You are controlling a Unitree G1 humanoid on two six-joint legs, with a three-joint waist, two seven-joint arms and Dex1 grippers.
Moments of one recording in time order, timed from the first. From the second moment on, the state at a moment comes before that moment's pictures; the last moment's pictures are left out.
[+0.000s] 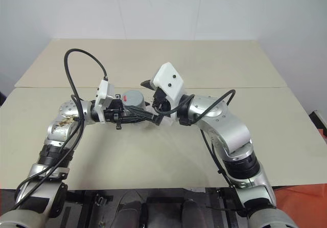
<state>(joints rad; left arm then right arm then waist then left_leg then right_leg) -0.66 0.50 -0.06 0.22 -0.42 0.20 -1.32 -0.72 -0.39 0.21 -0.42 0.41 0.74 0.64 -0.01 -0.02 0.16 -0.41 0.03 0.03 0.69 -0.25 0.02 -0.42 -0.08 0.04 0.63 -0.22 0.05</state>
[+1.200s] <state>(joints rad) -0.64 0.52 -0.06 0.19 -0.43 0.20 -1.31 -0.81 -0.35 0.19 -0.39 0.50 0.88 0.65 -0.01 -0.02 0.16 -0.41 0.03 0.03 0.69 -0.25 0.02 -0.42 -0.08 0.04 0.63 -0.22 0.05</state>
